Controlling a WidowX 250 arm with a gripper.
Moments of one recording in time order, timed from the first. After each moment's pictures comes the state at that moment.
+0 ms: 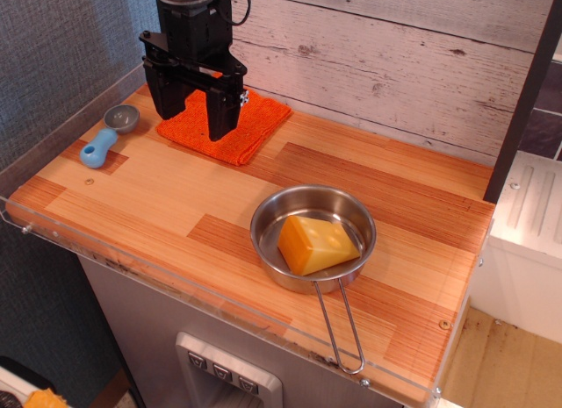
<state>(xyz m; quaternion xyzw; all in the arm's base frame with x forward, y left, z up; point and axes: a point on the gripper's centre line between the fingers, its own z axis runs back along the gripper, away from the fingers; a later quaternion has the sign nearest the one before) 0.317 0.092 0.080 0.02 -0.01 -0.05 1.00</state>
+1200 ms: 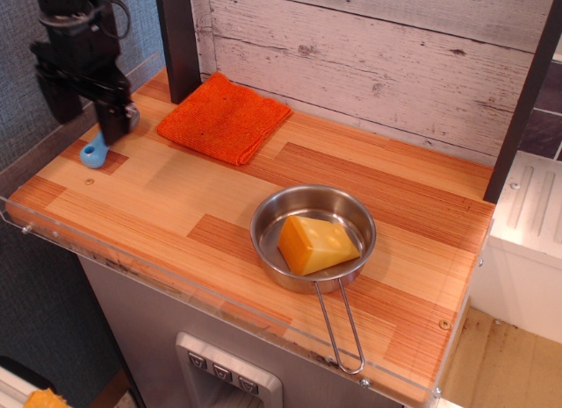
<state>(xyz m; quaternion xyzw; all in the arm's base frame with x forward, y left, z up) 0.285 0.188 0.061 0.07 -0.02 -0.02 1.00</state>
